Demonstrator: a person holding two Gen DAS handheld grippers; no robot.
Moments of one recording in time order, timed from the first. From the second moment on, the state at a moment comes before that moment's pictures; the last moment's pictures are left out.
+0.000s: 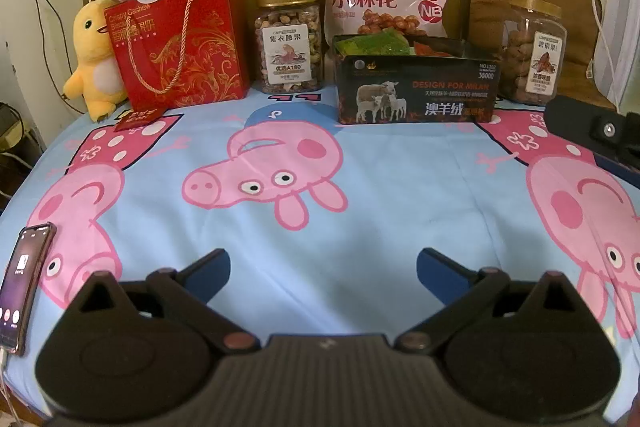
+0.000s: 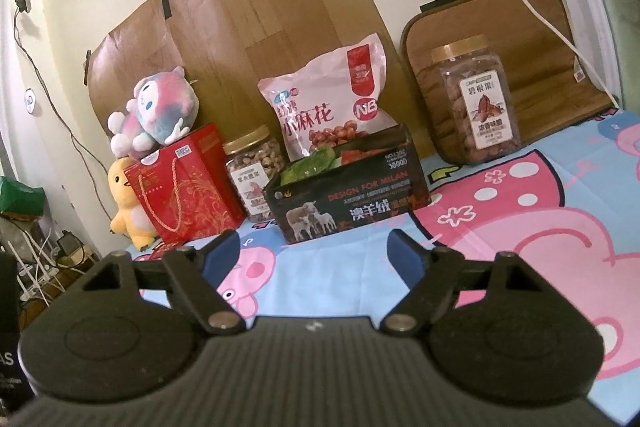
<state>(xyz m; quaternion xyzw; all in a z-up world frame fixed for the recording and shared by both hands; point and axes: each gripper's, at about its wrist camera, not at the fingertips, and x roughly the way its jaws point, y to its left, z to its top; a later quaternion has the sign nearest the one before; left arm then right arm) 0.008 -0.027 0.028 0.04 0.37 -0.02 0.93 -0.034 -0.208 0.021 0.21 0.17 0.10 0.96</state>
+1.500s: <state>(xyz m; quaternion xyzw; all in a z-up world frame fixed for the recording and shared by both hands) 0.012 -0.008 0.039 0.02 0.36 -0.01 0.93 -0.034 -0.195 0.021 0.19 0.18 0.11 0.96</state>
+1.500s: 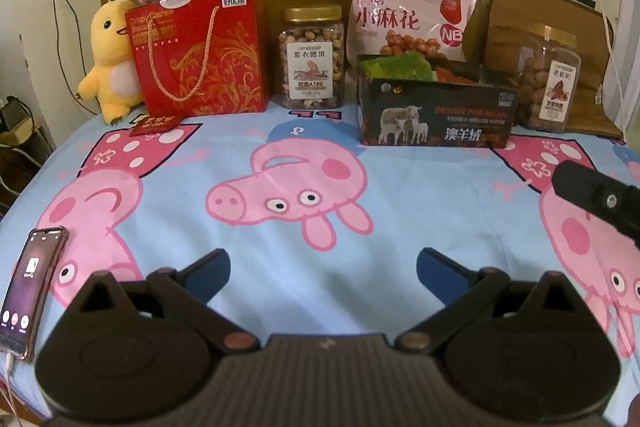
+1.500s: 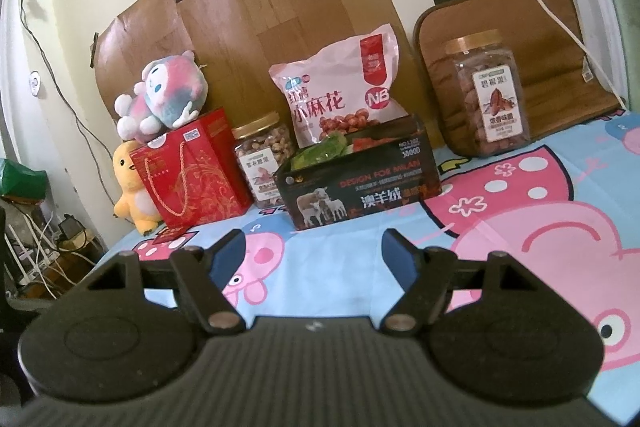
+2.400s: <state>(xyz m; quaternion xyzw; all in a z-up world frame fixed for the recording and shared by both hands) 0.011 -0.024 0.045 0.05 0.34 -0.01 0.94 -0.039 -0.198 0.025 0.20 0.17 0.11 0.96</state>
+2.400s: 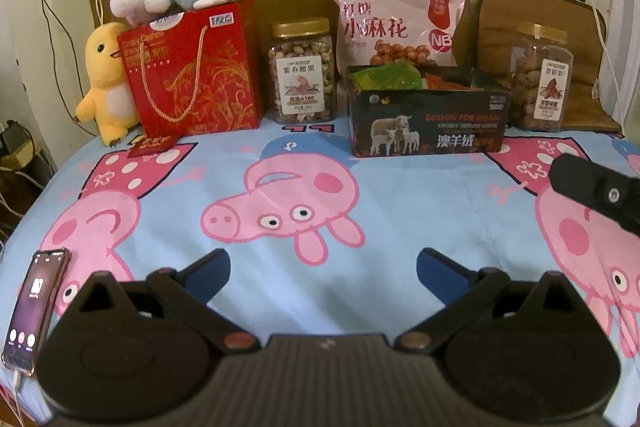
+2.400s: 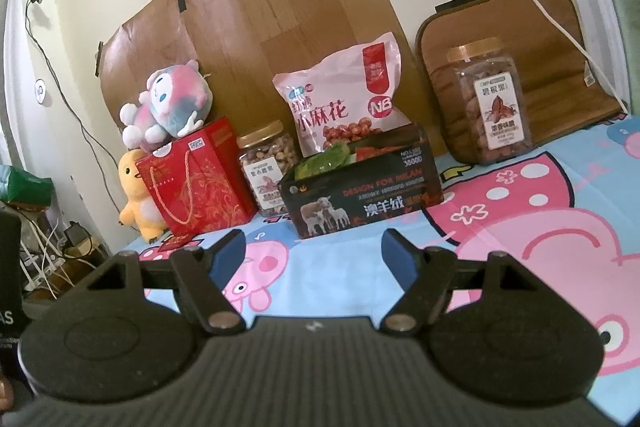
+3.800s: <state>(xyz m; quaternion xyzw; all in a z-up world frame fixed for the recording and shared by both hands) 0.010 -0.070 0.037 0.10 0.35 -0.02 0.93 -0.046 -0.235 0.019 0.23 0.15 0.09 0.96</state>
